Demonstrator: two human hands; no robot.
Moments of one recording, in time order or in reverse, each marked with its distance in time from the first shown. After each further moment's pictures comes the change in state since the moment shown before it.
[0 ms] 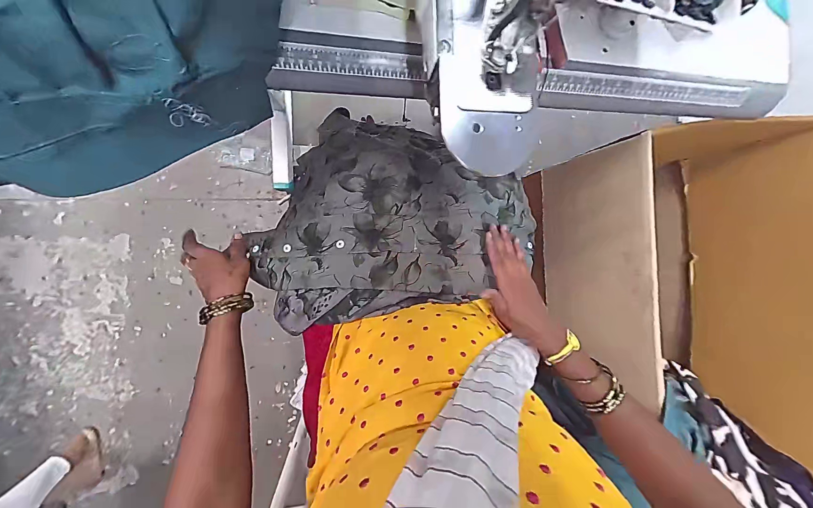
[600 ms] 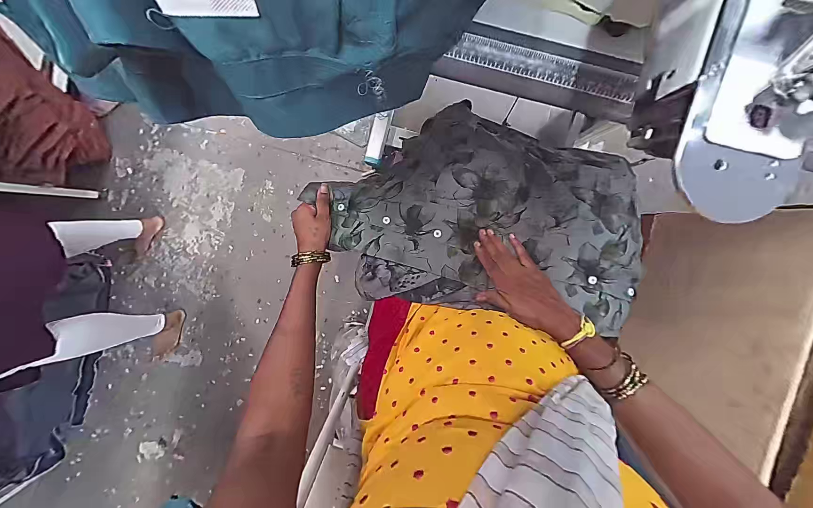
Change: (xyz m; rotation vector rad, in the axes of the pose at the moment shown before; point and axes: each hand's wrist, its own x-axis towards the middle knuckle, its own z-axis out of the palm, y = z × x) left_hand 0.013 -0.022 -0.015 -0.023 0.034 -0.074; right_hand 0.088 -0.046 0.058 -0.108 -0.381 -0.449
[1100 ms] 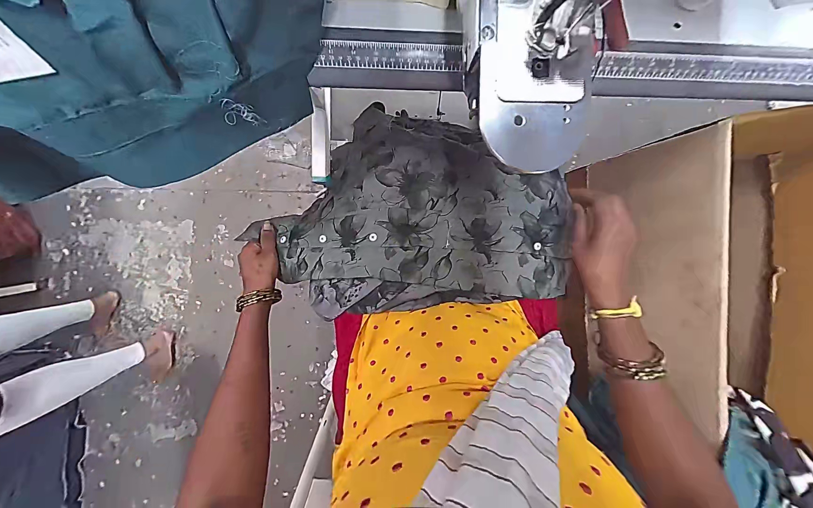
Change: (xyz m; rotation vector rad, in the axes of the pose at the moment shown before) left_hand -0.013 0.008 0.006 0.086 -0.102 -0.046; right_hand -0.099 0.058 -0.073 0.073 0.521 0.849
